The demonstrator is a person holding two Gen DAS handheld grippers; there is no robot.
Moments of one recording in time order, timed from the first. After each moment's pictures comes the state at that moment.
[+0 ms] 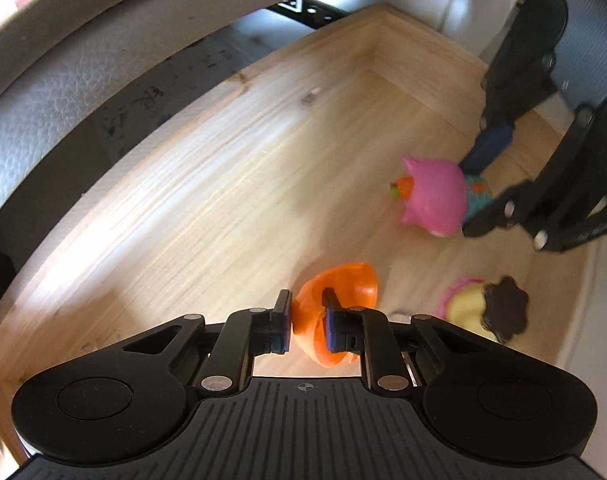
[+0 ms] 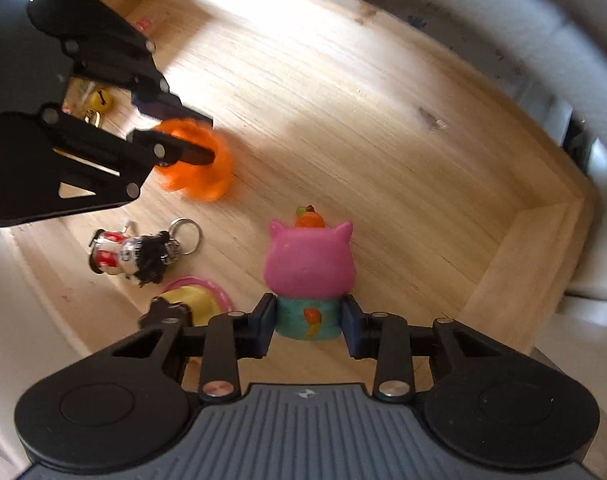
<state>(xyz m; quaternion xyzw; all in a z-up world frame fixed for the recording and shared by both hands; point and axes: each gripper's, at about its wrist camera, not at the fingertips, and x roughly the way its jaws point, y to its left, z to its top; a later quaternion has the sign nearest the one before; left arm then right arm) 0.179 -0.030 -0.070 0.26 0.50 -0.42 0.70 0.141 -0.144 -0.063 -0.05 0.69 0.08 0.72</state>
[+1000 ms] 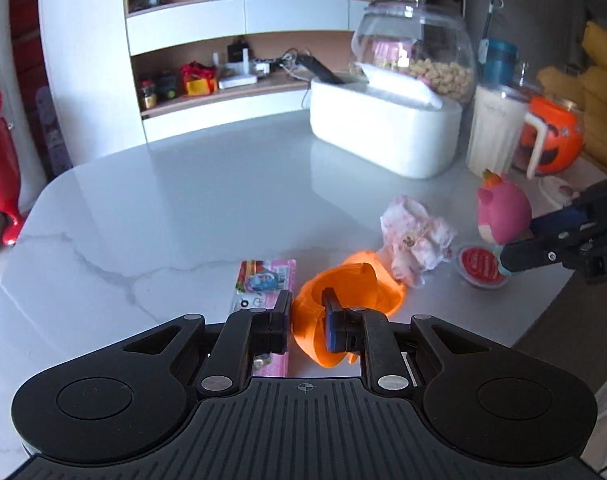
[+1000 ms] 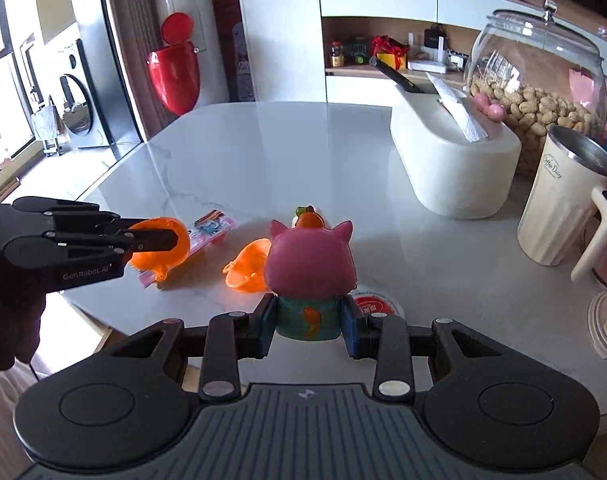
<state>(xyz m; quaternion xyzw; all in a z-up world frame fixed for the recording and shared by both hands) 0.222 0.009 0.107 0.13 0.32 -0.29 0.89 0.141 -0.188 0.150 0.05 0.38 -0.04 0.92</state>
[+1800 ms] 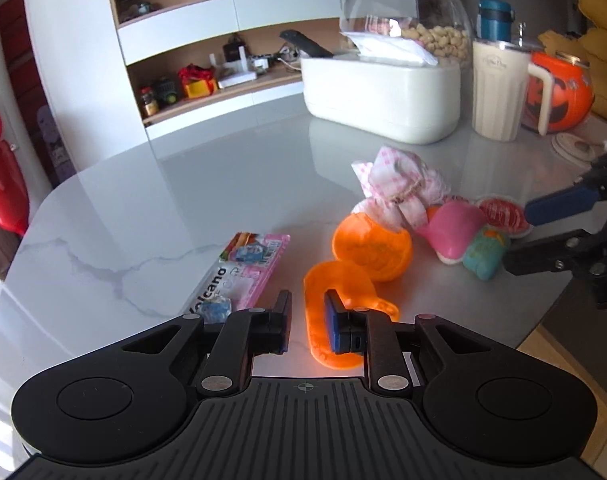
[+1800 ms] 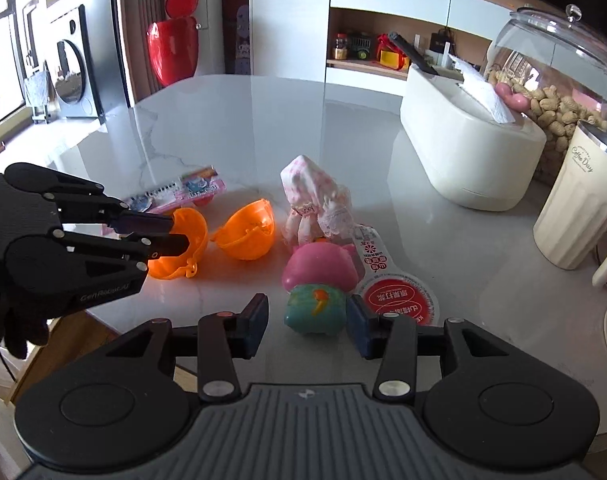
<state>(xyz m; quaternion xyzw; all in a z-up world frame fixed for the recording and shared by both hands) 0.216 -0.010 0.075 0.17 0.30 -0.28 0.89 0.143 -0.176 0.105 -0.02 0.37 -0.03 0.93</state>
